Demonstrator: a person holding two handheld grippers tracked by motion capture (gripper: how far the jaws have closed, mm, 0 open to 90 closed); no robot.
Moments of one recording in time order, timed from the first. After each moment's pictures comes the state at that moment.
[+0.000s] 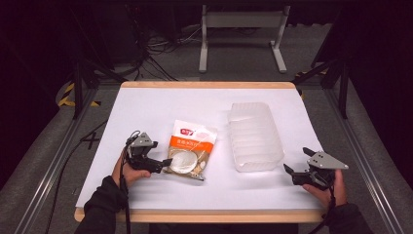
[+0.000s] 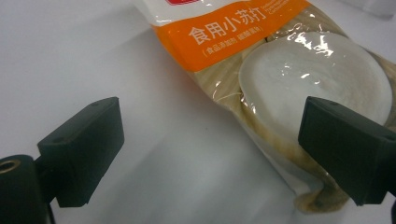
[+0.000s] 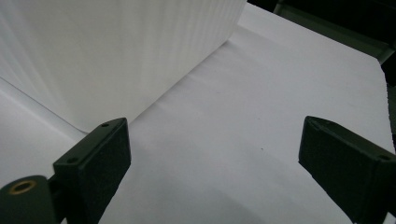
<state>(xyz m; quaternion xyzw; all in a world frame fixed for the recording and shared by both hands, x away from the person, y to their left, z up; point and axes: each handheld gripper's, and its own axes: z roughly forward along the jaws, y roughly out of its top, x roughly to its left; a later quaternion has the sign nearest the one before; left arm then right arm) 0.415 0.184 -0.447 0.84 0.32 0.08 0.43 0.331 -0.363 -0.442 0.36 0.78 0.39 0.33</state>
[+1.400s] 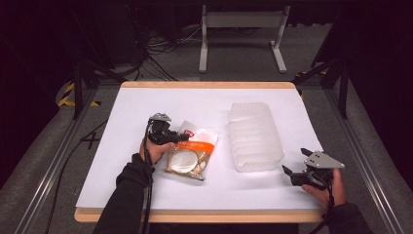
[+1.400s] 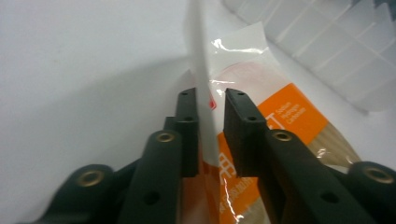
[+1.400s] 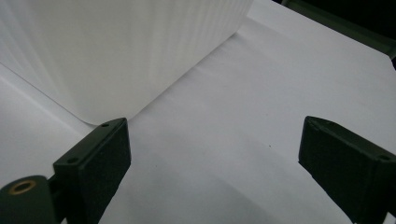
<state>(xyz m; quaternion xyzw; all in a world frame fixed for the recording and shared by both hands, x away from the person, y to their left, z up) 0.487 0.141 -0.449 0.81 0.34 -0.03 0.48 0.334 -0.359 -0.444 0.35 0.79 0.38 0.32</state>
